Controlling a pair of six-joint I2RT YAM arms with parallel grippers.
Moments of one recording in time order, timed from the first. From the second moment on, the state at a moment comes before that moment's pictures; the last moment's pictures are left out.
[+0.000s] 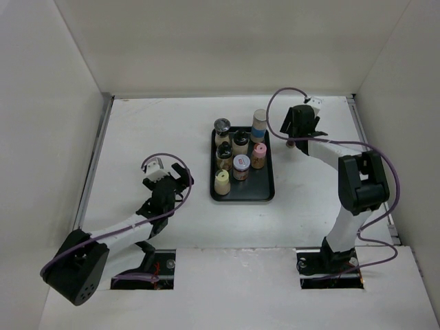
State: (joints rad) left arm -0.55 1.02 0.19 0.49 -0.58 -0.70; right arm 0.21 1.80 1.16 0.09 0.39 0.42
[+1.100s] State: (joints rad) left arm -0.54 1.12 0.18 0.62 -0.54 -0.73; right arm 0.78 1.34 0.73 -0.04 0.50 0.53
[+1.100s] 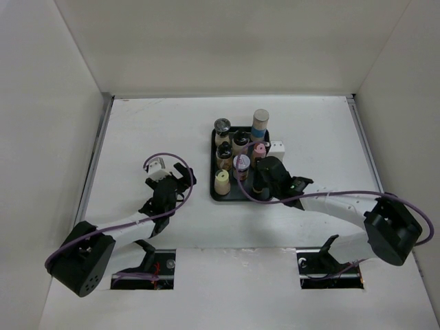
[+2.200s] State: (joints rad) left arm -0.52 1.08 0.40 0.18 -0.57 -0.75; right arm 0.29 0.99 0.34 0.31 0.52 0.75
